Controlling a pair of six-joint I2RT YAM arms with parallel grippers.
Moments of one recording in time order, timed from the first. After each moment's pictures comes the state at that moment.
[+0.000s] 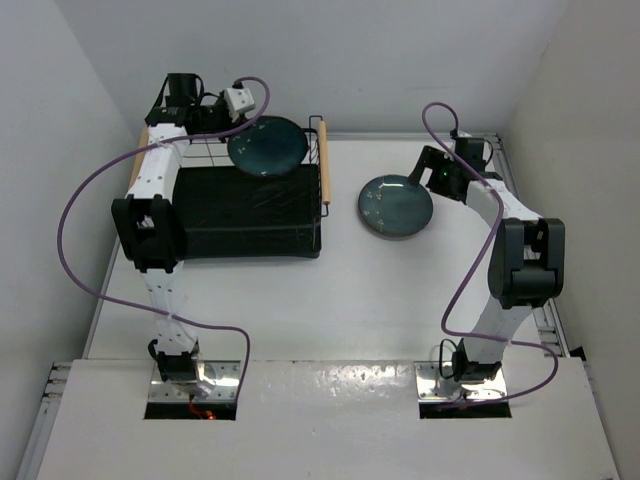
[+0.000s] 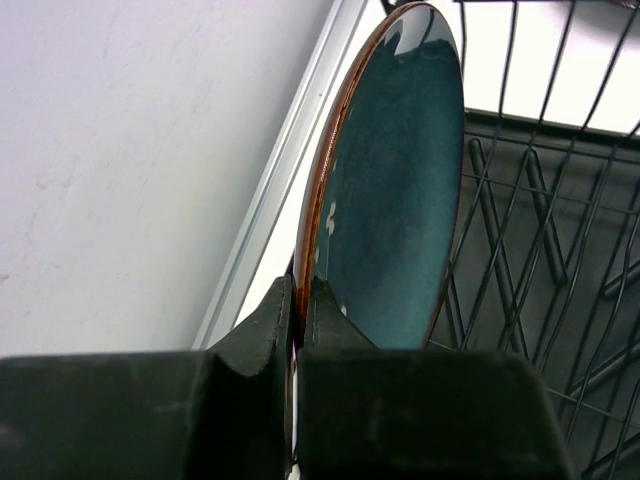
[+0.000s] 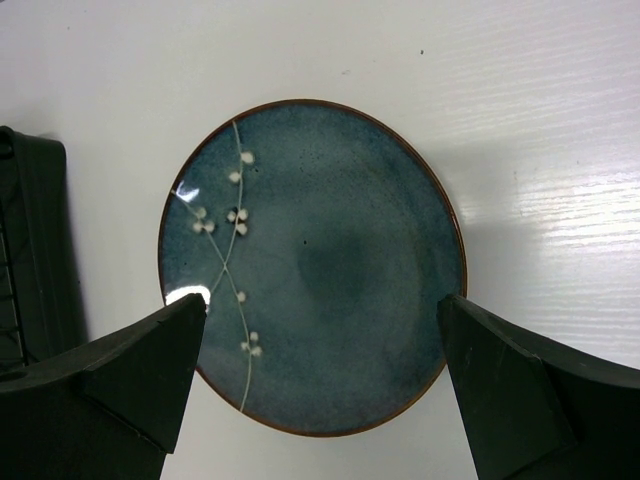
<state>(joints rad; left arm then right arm) 0.02 2.15 2.17 -0.64 0.83 0.98 -0.04 1.81 1.25 -0.17 -0.19 0.33</state>
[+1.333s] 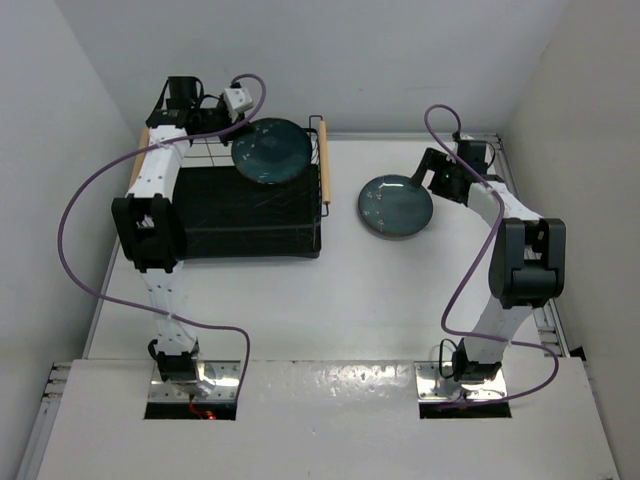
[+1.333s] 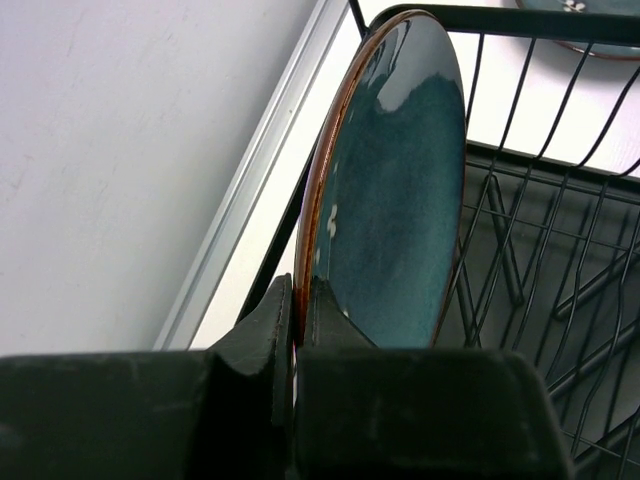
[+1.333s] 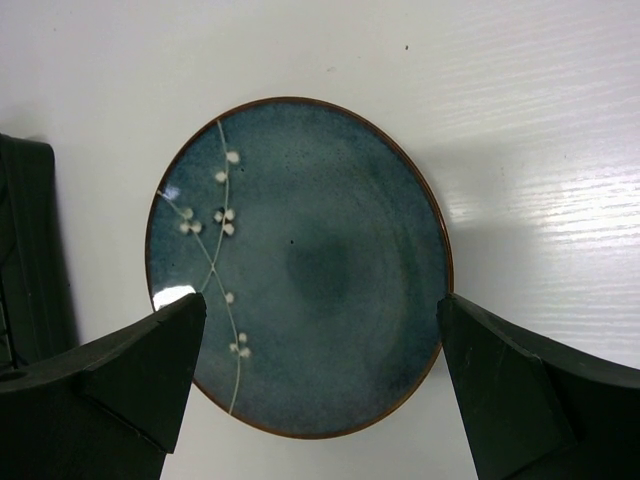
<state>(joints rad) 0.02 2.16 2.15 -0.61 0.88 0.87 -0.05 1.81 1.23 -0.15 -0.19 0.33</state>
